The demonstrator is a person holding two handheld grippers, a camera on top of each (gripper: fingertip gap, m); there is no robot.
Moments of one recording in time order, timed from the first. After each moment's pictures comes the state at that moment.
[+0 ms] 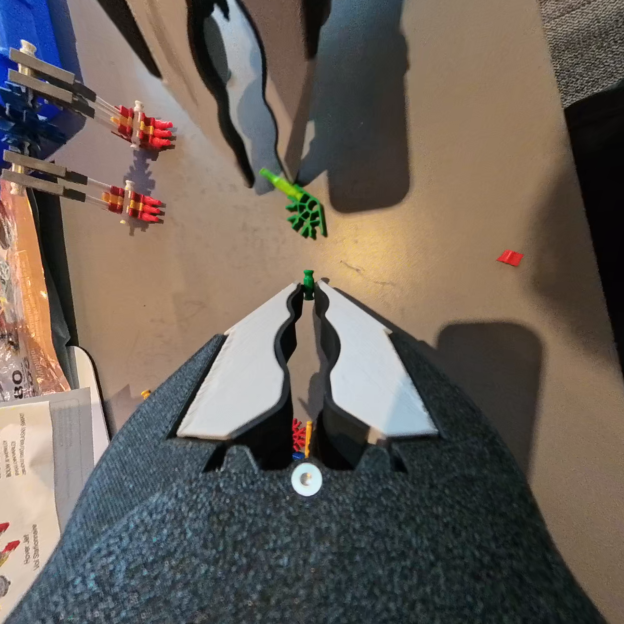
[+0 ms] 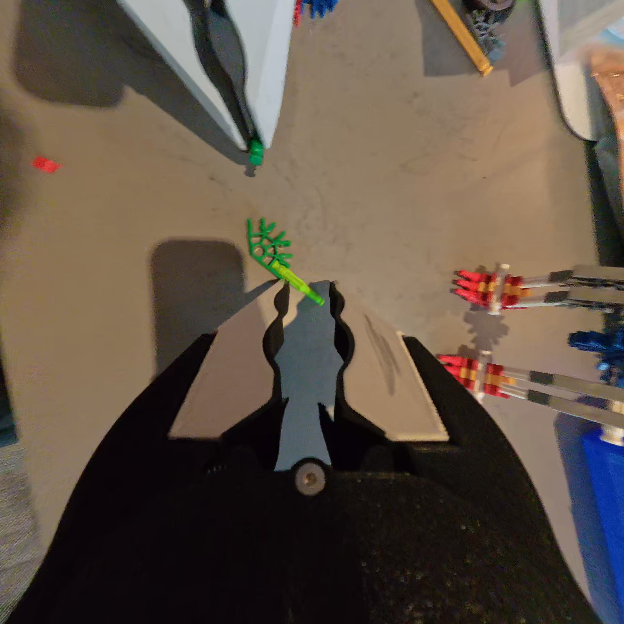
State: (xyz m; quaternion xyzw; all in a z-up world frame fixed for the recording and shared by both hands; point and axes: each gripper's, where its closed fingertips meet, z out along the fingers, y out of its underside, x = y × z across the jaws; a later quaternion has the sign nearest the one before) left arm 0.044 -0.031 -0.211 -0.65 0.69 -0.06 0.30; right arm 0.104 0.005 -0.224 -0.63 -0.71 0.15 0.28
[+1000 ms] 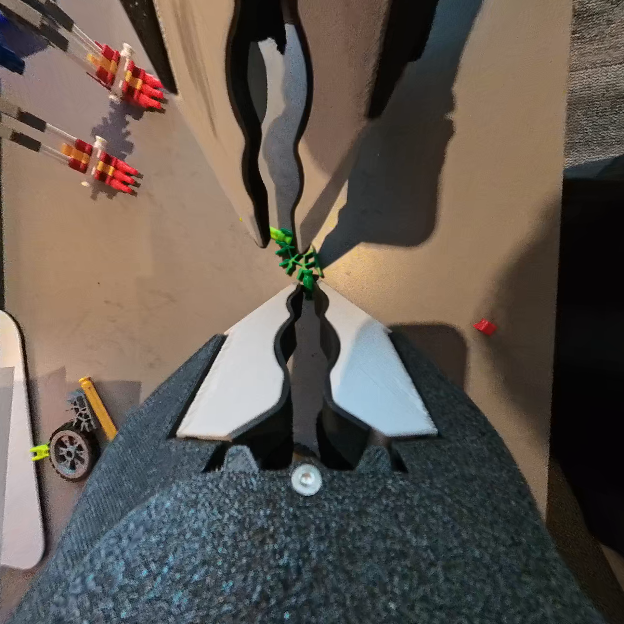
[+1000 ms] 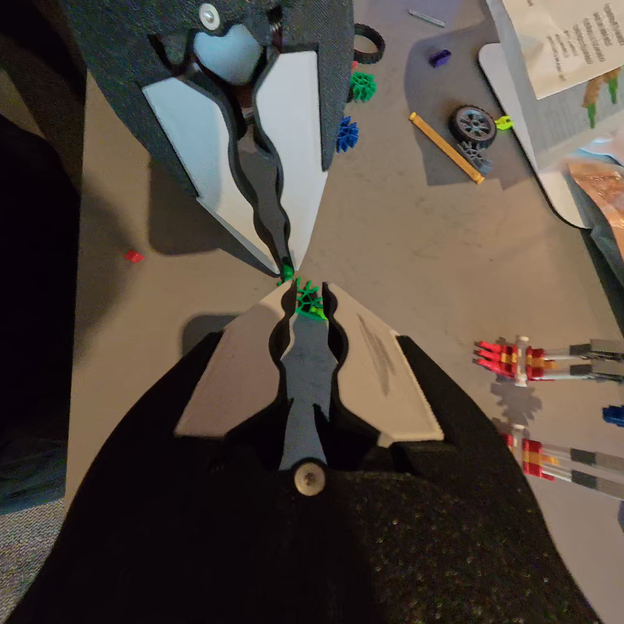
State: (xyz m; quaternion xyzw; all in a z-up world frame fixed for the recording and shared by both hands) left arm 0.060 -0.035 -0.221 -0.74 0.62 -0.08 0.27; right arm 0.069 -0.019 -0.201 -0.60 -0.68 0.26 0.33
